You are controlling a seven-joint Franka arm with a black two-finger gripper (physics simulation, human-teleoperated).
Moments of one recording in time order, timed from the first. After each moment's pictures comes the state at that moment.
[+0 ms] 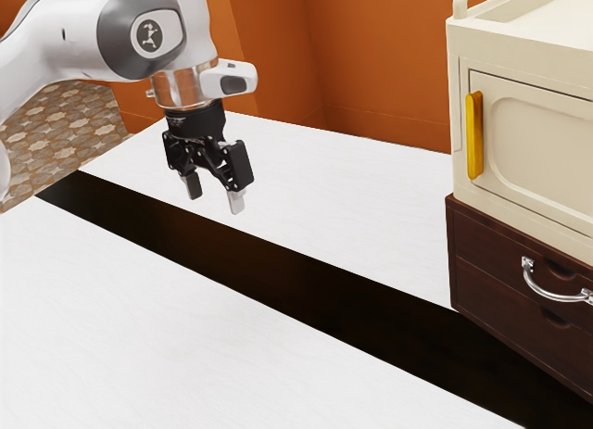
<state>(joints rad) 0.01 0.22 0.13 -1.22 -0.04 1.32 0.15</state>
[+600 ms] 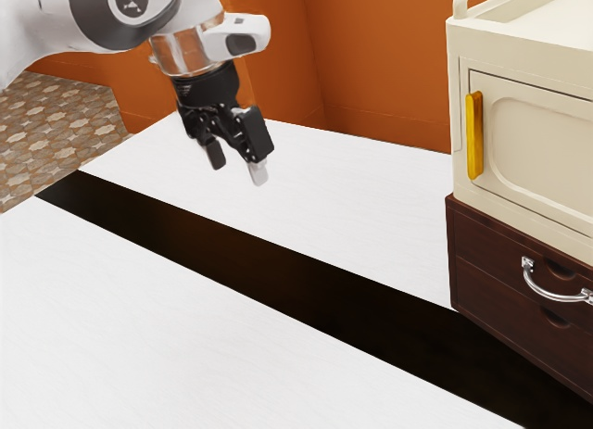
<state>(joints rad) -0.03 0.18 0.07 -1.17 -0.06 1.37 0.15</state>
